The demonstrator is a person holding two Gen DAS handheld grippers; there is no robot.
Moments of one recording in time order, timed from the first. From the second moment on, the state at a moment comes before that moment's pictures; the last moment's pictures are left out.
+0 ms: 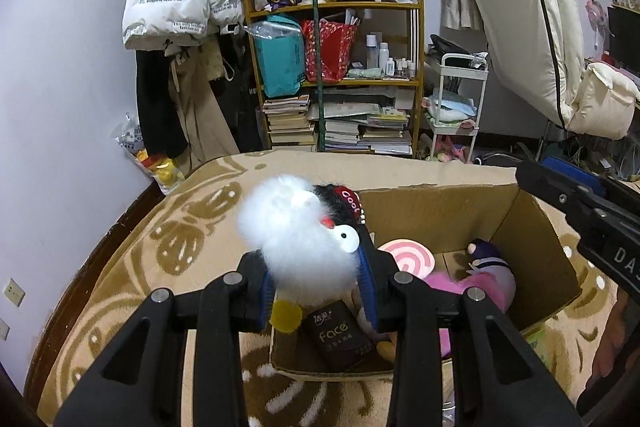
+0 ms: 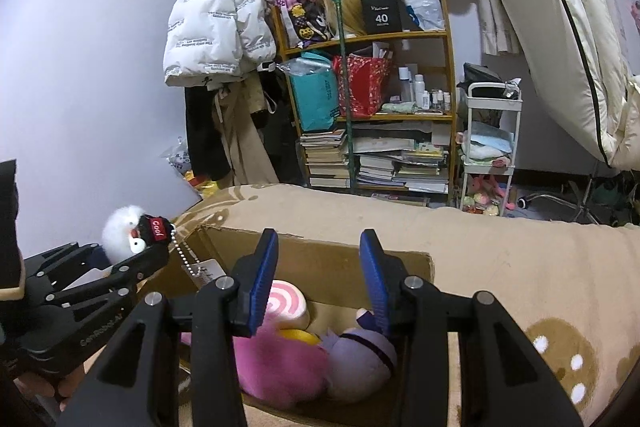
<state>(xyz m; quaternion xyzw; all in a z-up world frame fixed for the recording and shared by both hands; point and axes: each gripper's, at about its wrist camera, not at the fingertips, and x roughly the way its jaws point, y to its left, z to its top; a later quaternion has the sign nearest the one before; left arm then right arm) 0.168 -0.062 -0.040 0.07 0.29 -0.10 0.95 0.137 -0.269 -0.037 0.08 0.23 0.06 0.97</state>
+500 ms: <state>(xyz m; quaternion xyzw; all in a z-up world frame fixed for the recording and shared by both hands) 0.148 -0.062 -0.031 0.09 0.29 -0.09 0.95 0.123 -0.269 -0.028 0.08 0.24 0.05 0.97</state>
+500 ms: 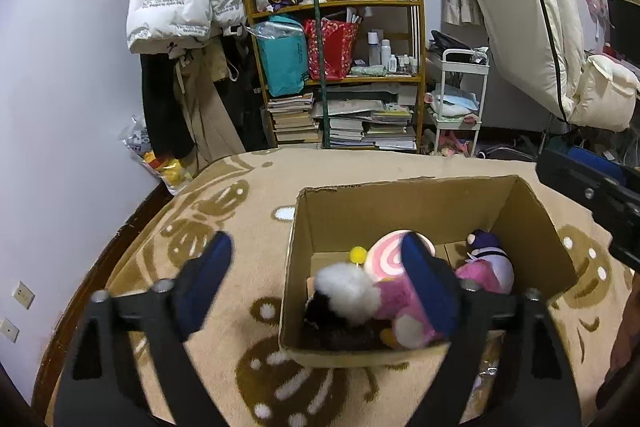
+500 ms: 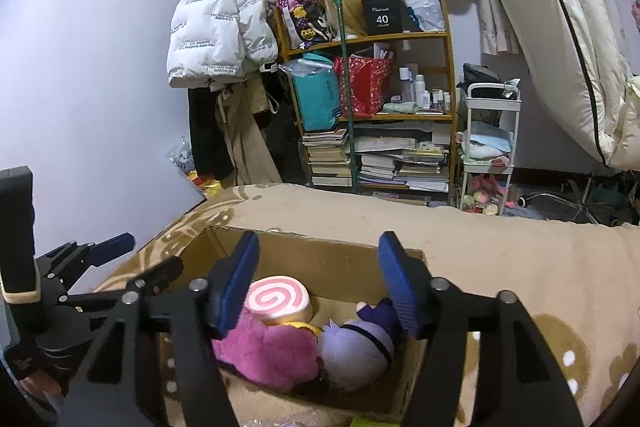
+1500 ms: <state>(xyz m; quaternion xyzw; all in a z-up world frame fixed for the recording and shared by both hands) 0.042 -0.041 -0.008 0.09 0.33 -0.09 0.94 0.010 -0.286 -0.012 0.12 0.29 0.01 0.95</state>
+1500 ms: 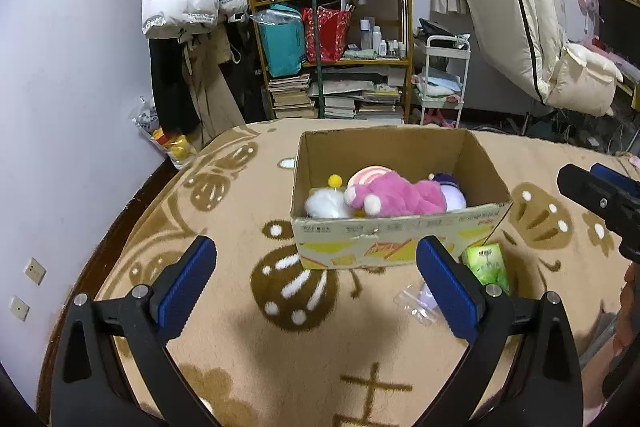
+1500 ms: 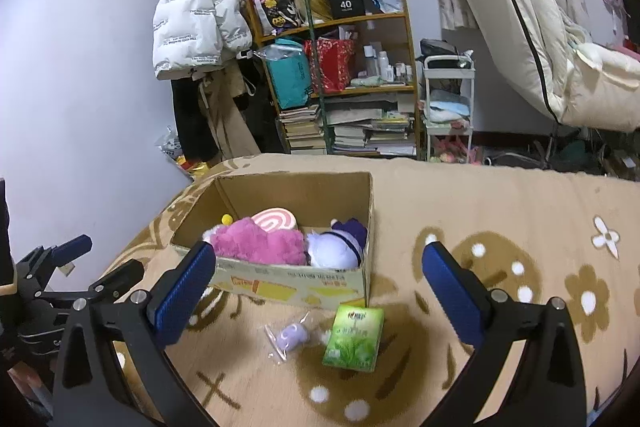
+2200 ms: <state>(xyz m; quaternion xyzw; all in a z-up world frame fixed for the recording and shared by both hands) 0.073 -0.087 -0.079 0.13 0.39 -0.17 0.90 0.055 -0.295 -0.079 0.16 0.39 -0.02 0.90</state>
